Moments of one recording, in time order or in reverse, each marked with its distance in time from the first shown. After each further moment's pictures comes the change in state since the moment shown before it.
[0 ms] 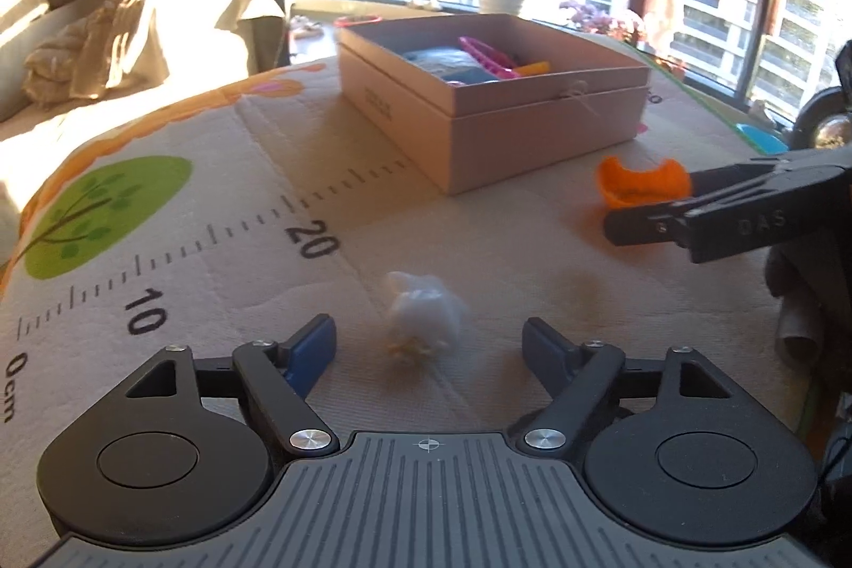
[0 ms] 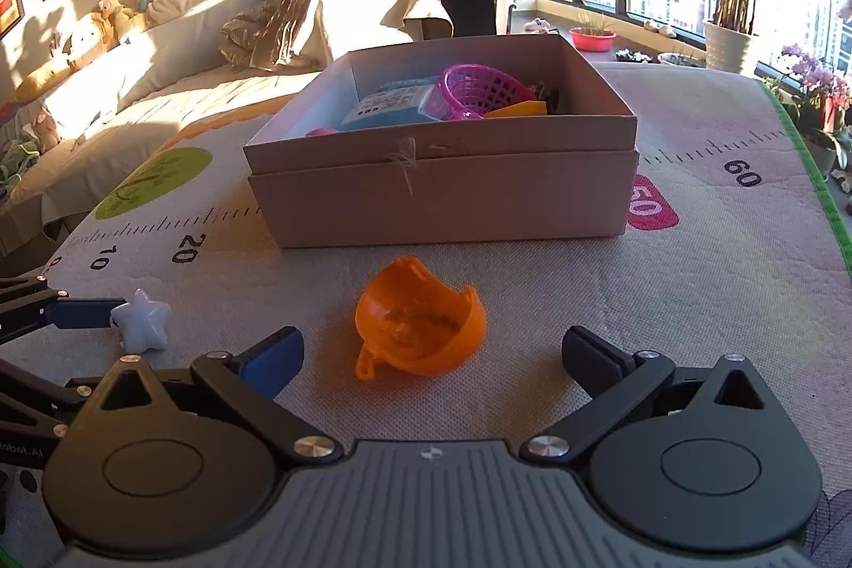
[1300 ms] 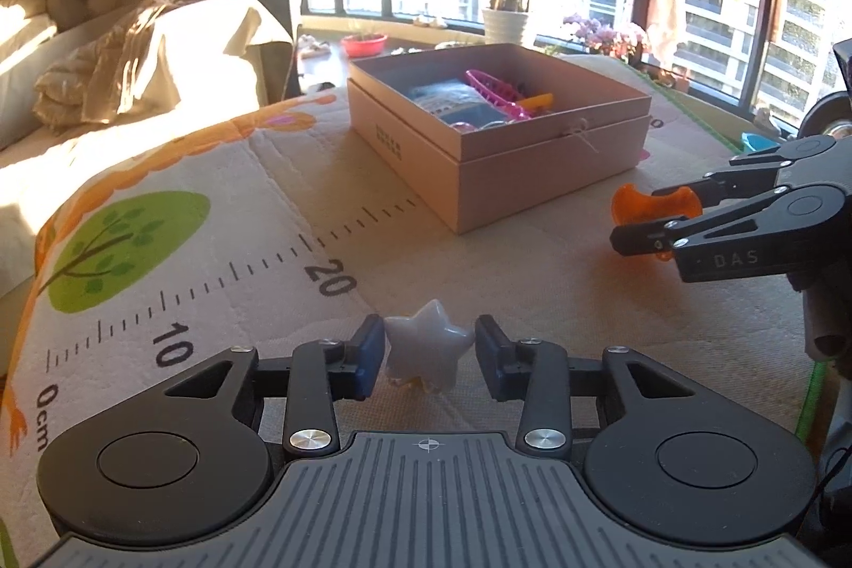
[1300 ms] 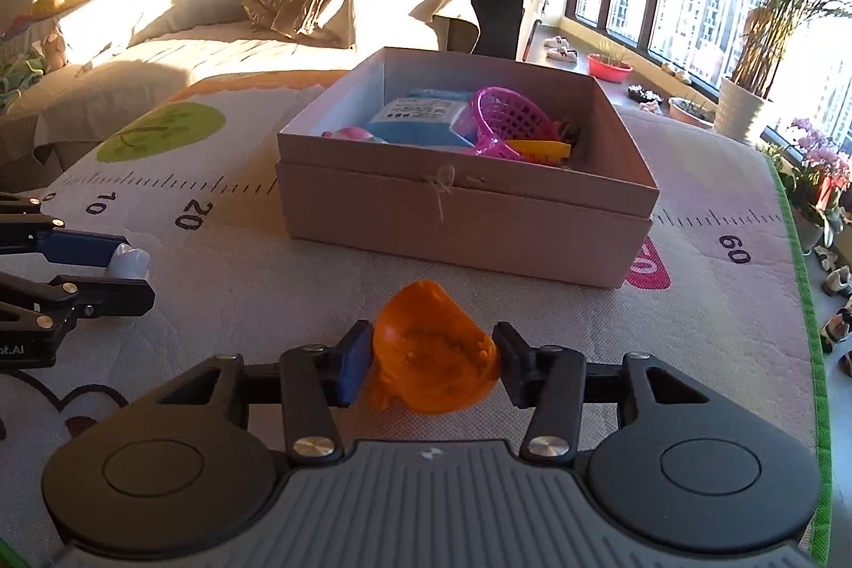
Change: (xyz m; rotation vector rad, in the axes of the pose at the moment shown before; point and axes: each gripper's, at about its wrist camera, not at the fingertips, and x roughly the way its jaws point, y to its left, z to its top) left arm -0.018 -0.001 0.013 0.029 -0.037 0.015; right arm -0.014 0.019 0.013 -0.191 0.016 -0.057
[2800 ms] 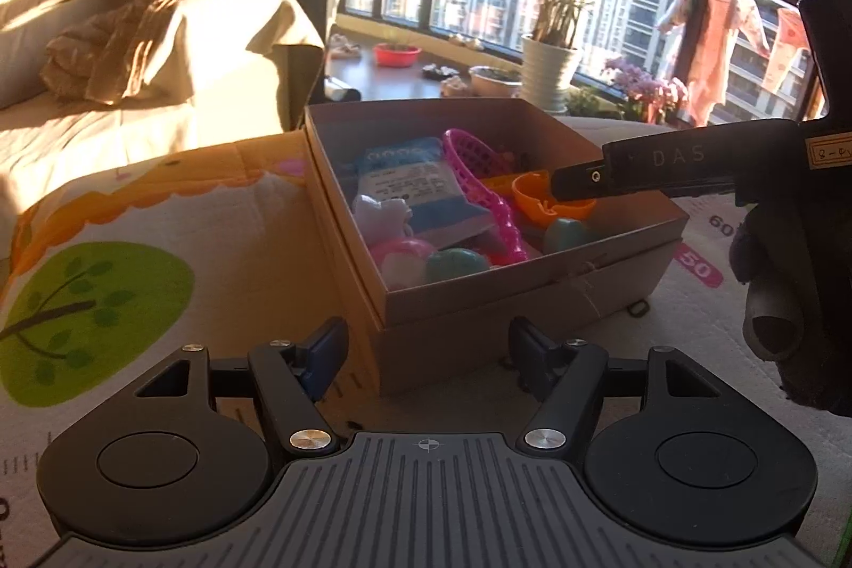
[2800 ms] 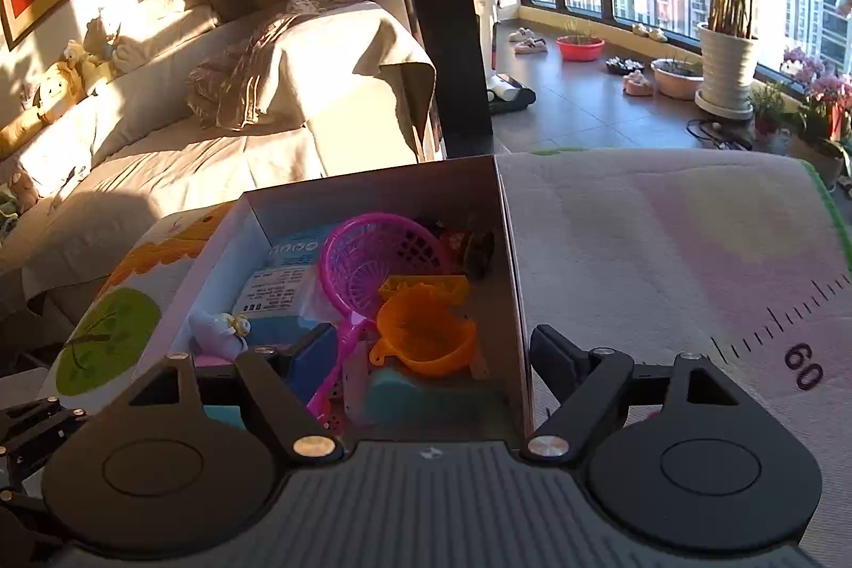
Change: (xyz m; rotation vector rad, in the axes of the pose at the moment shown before) left arm 0.074 0.040 0.067 -0.161 -0.029 0.023; right arm 0.091 -0.041 0.112 0.247 -0.045 0.035
